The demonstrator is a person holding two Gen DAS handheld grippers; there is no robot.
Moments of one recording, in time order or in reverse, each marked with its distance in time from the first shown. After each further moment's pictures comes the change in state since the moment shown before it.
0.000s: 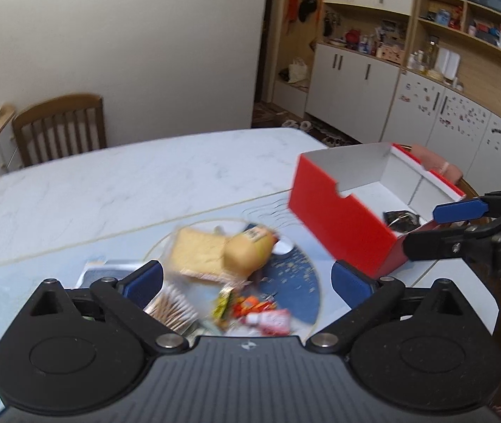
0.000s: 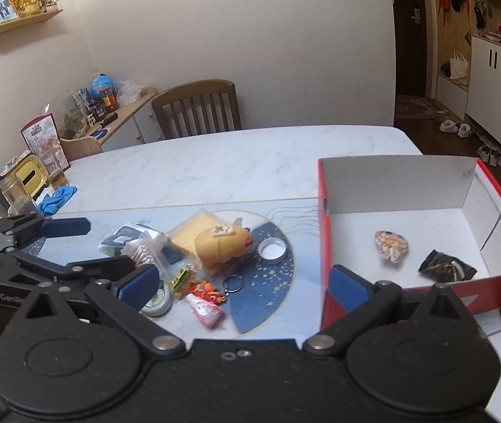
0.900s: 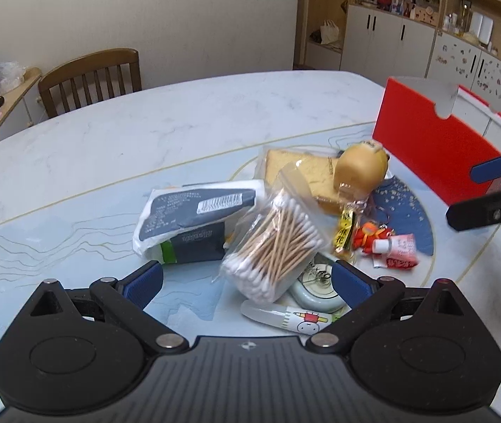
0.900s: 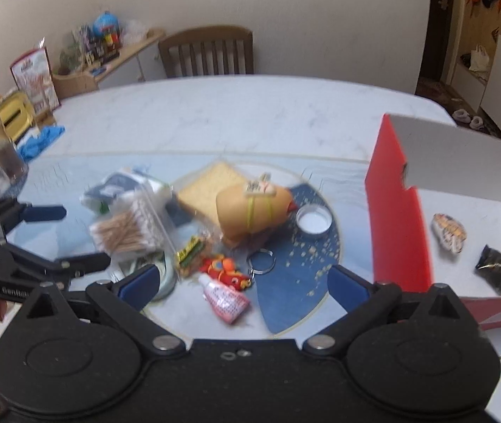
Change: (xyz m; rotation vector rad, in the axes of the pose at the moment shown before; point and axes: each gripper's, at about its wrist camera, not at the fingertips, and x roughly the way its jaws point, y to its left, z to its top) left arm 0.060 0.084 -0.059 0.033 0.118 0.098; right arm 0.099 0.043 -0.017 -0.113 0.171 -0.032
